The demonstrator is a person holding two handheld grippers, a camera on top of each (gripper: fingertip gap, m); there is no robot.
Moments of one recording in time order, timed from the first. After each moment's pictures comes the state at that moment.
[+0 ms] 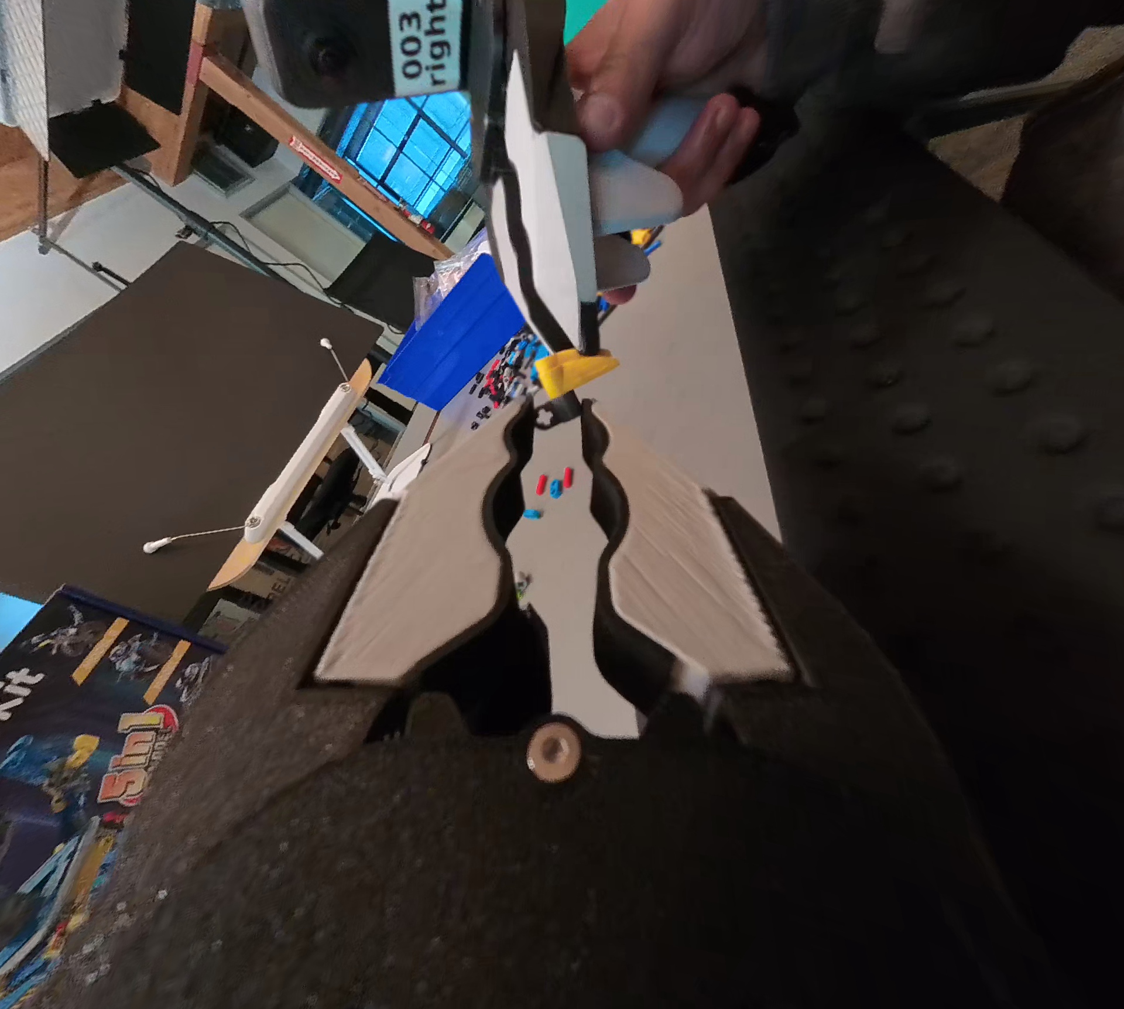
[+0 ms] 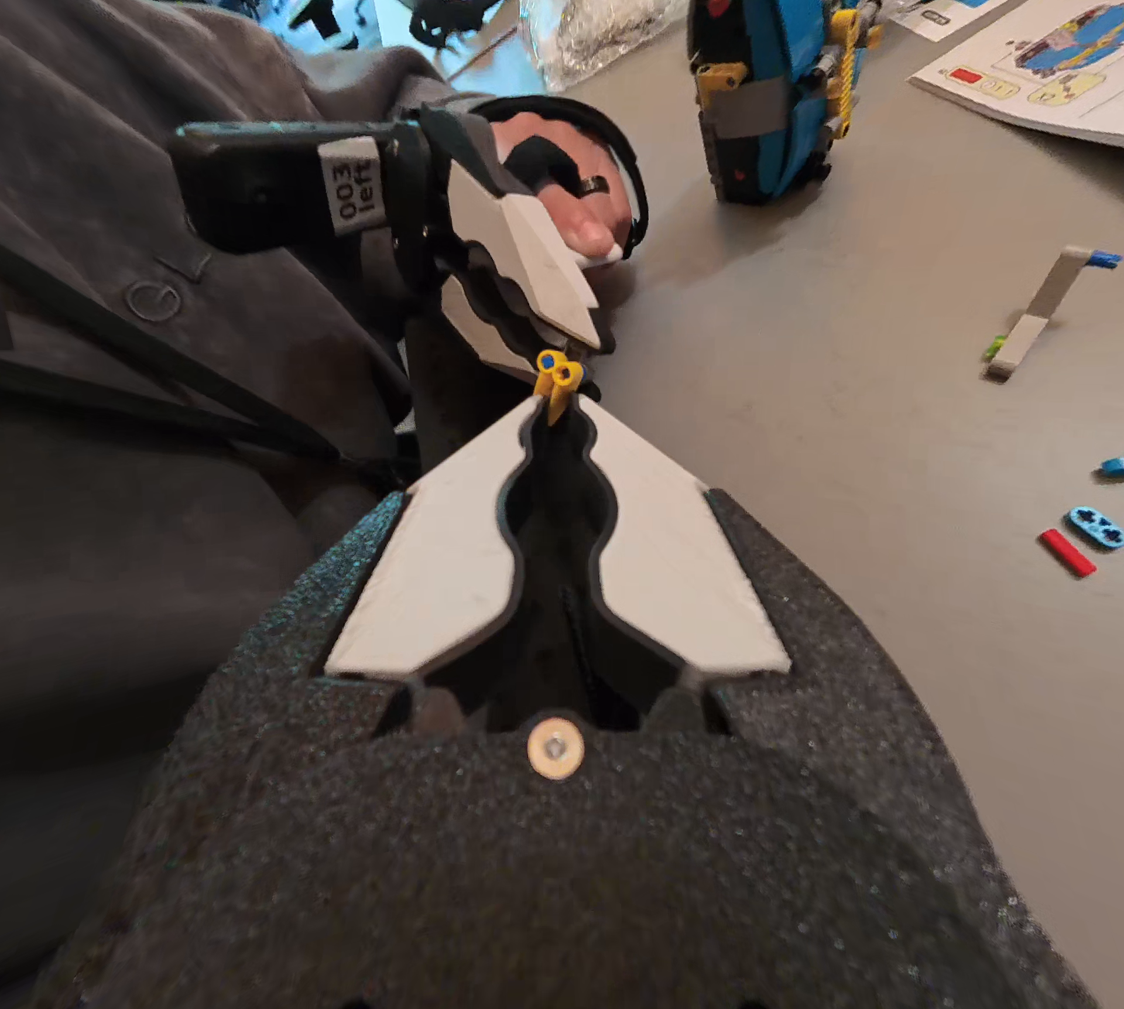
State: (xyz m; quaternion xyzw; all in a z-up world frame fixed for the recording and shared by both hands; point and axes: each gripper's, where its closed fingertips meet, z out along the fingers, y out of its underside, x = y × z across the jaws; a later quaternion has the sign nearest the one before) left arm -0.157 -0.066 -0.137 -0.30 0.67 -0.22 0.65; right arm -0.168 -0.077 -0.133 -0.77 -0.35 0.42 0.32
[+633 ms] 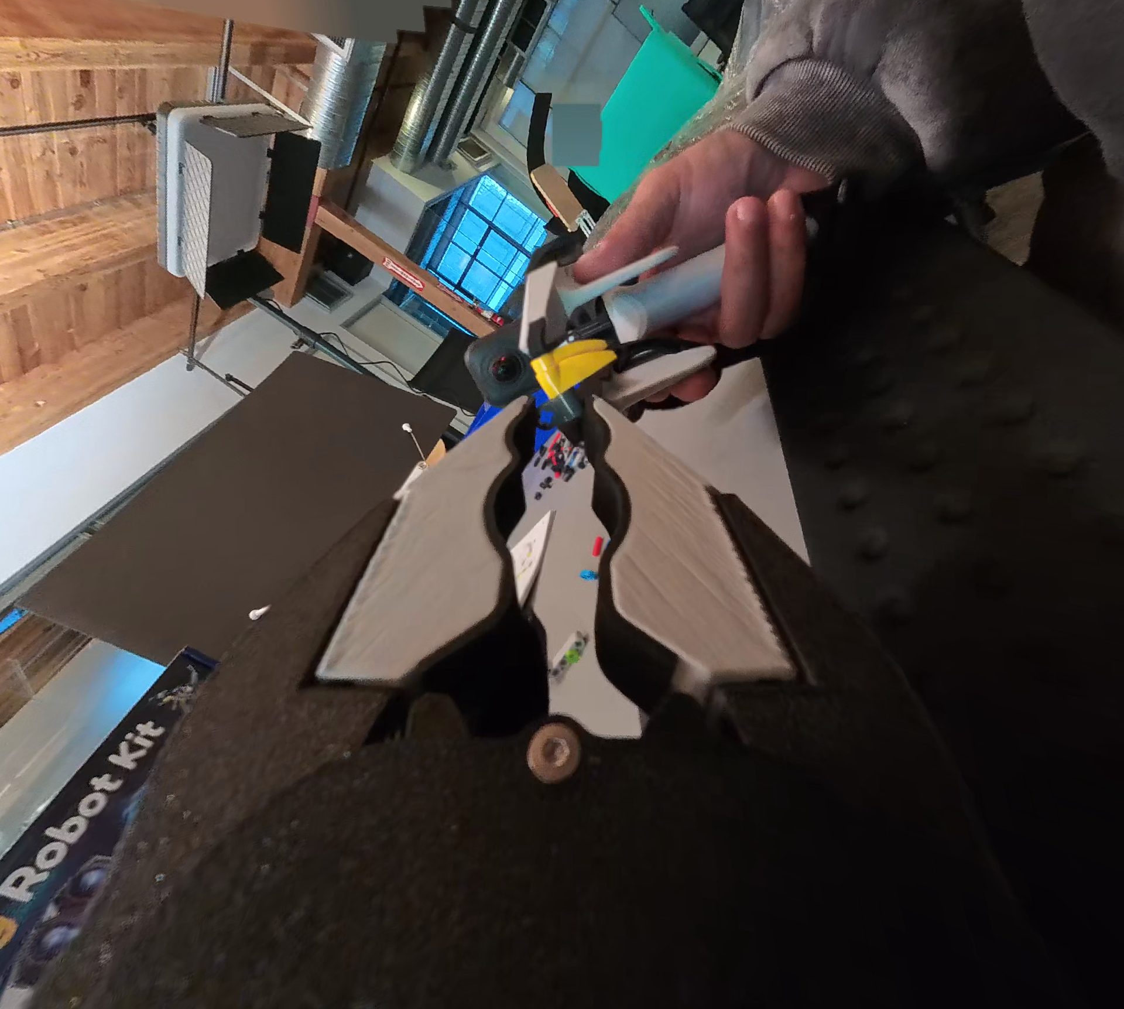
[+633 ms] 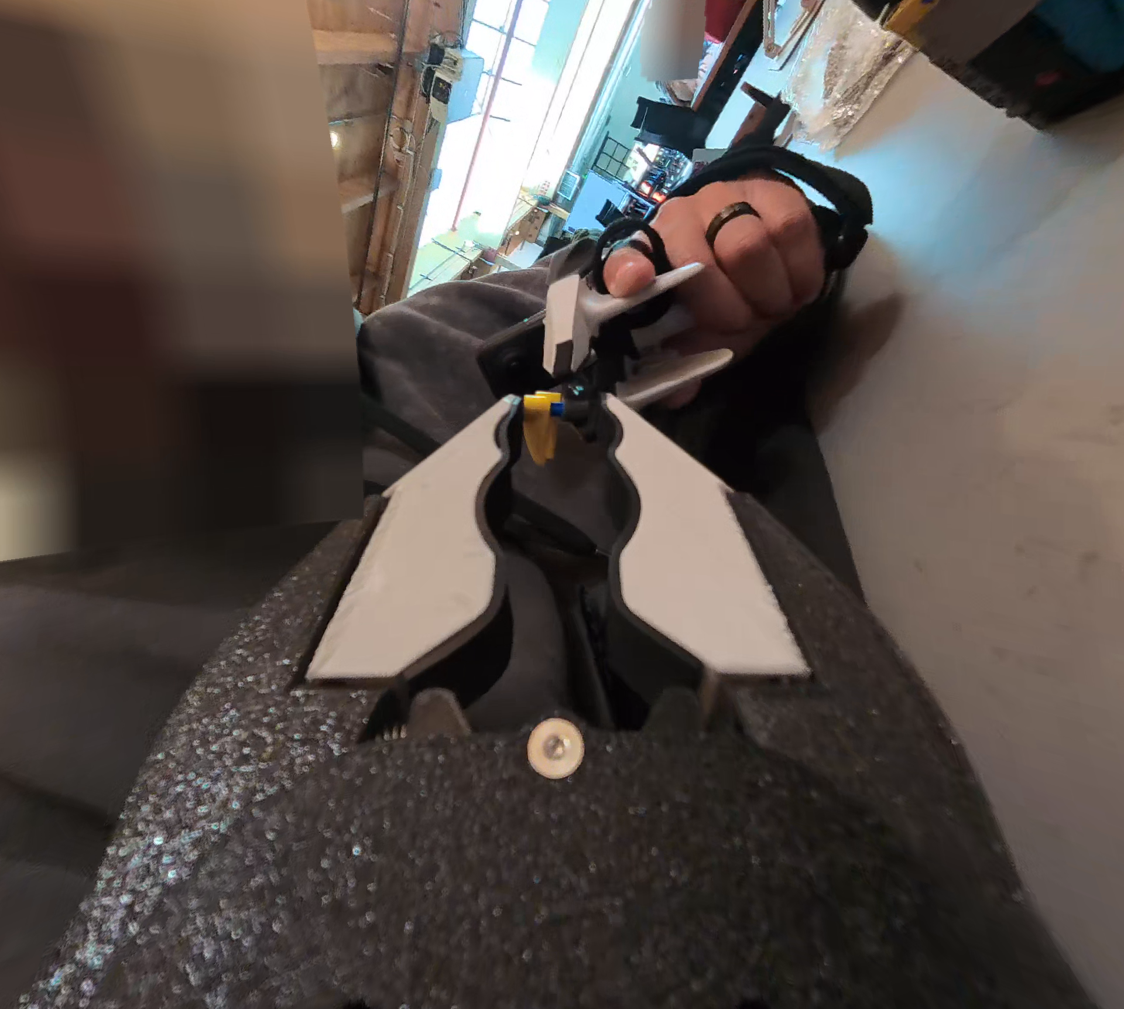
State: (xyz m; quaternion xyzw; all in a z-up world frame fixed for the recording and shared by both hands) left arm -0.166 -0.083 -0.111 -0.22 0.63 -0.22 0.71; right arm -0.188 -0.085 -0.105 -0.63 -0.16 0.74 0.16
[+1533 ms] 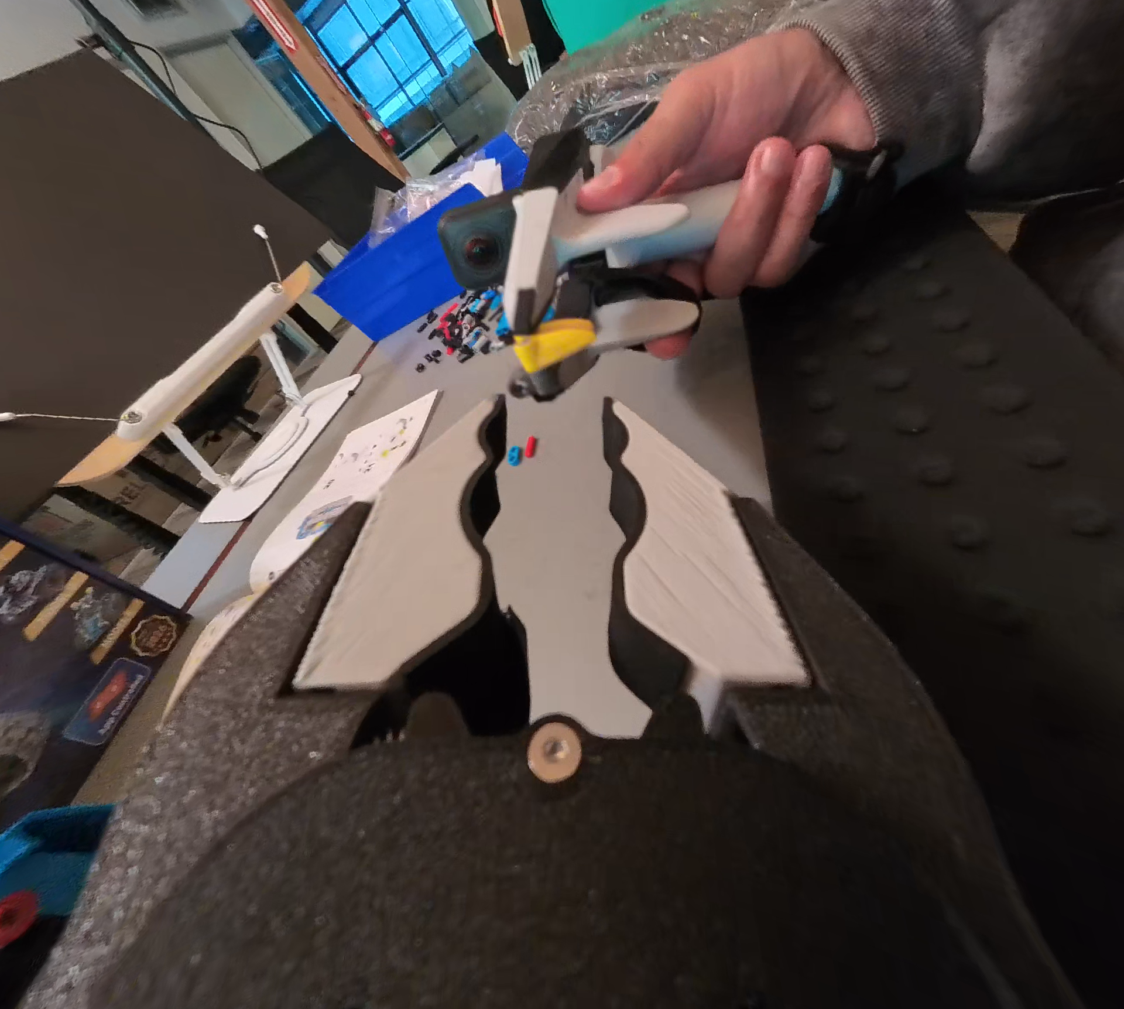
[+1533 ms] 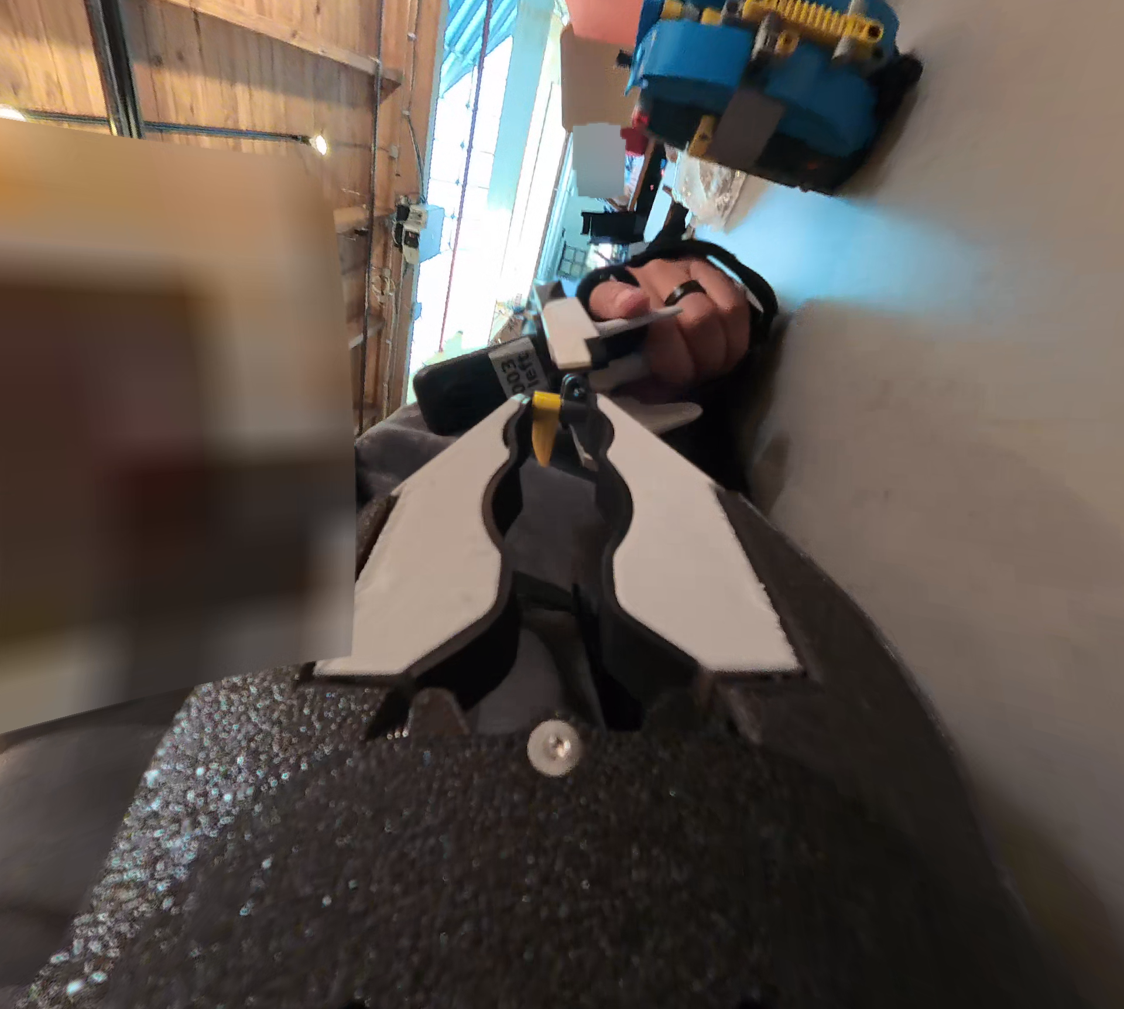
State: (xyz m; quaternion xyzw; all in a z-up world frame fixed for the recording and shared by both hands) left arm -0.148 -0.047 -0.145 -0.40 0.63 -0.29 0.59; right arm -0.162 -0.043 -0.125 -0.65 -0.03 0.74 0.16
